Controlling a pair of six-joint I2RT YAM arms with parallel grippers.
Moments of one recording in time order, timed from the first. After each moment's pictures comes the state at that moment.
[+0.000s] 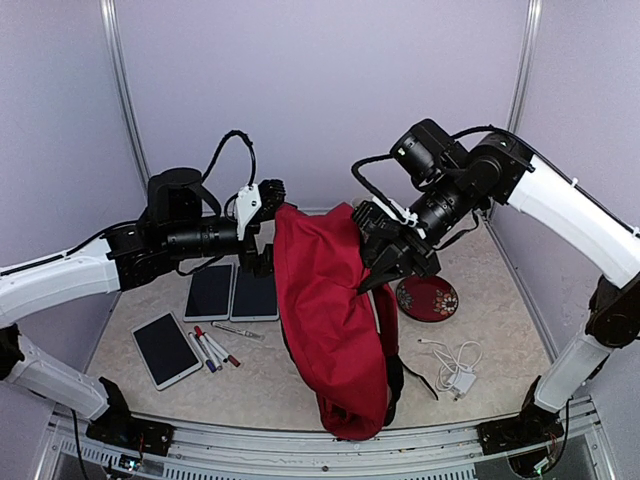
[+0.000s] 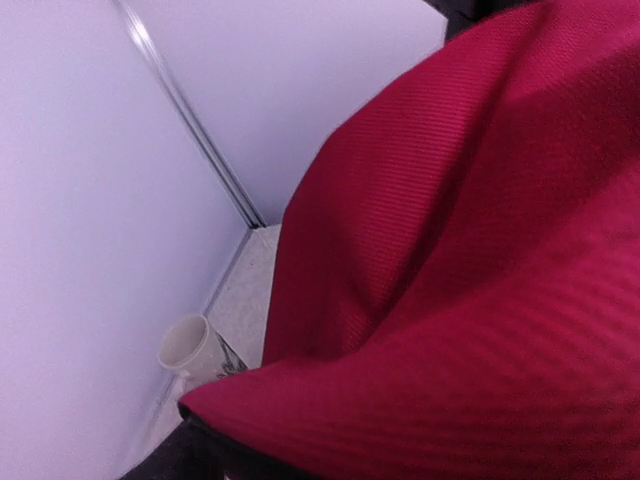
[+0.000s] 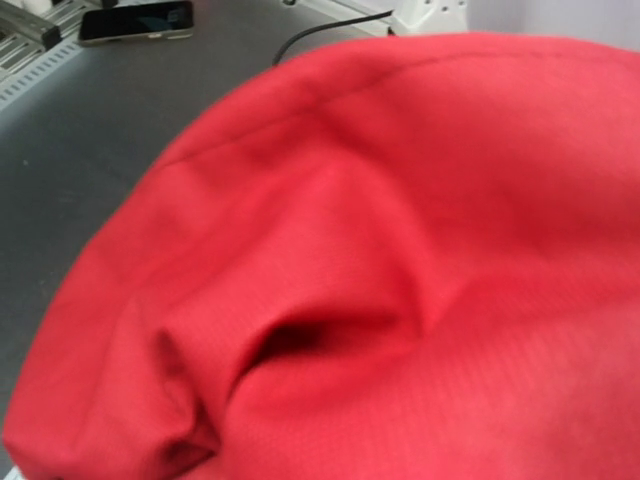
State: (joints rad) left arm -0.82 1.29 1.07 0.05 0.38 0.49; right arm 0.89 1.62 1.86 -1.23 -0.89 -1.05
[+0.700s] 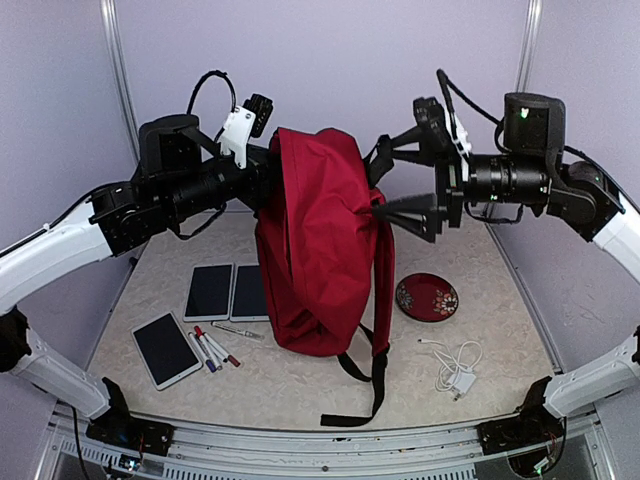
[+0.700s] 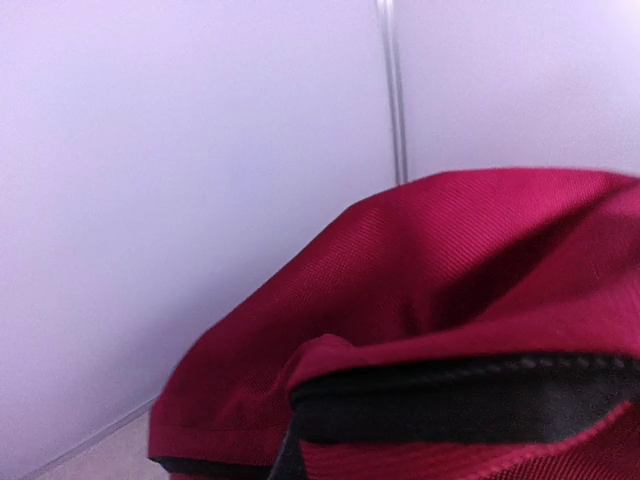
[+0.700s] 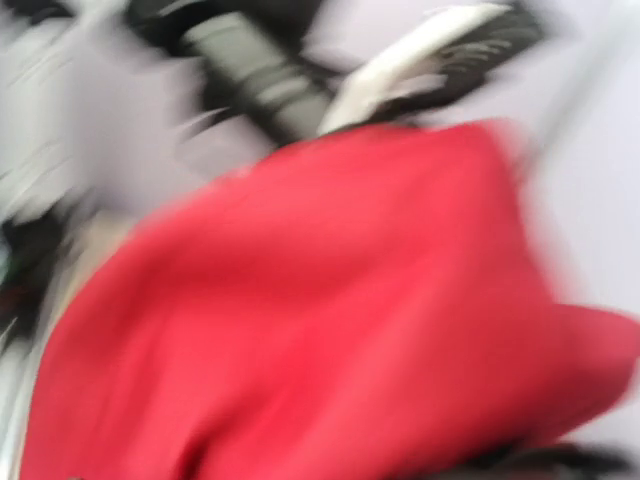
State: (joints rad) left arm -0.89 1.36 1.38 -0.11 -0.12 0.14; right arm 0.87 1.21 1.51 -0.49 -0.49 -0.48
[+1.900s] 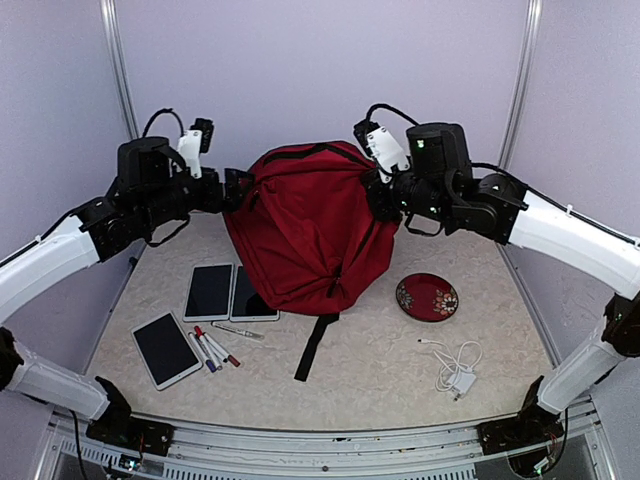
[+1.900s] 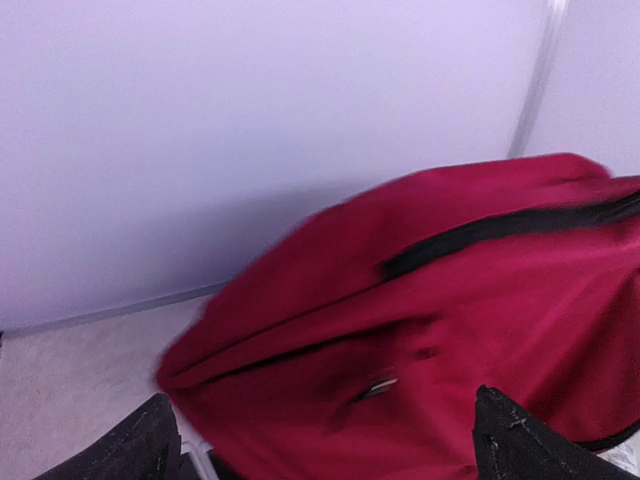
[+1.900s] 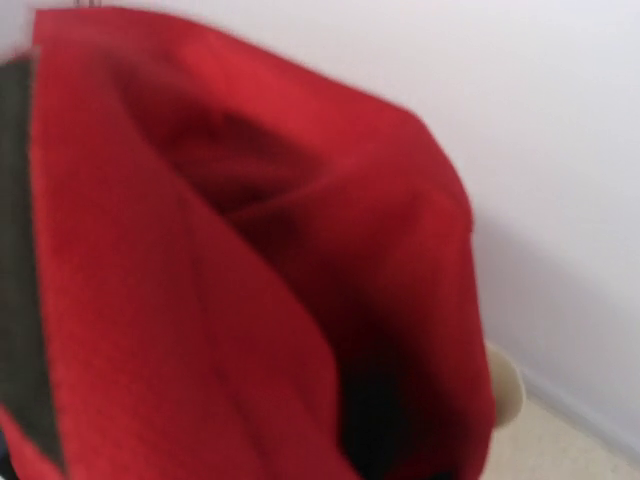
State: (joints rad) left arm -0.66 1.27 1.24 -0.15 -0.14 -0.11; right arm 0.92 1.51 1.52 -0.30 0.38 -0.15
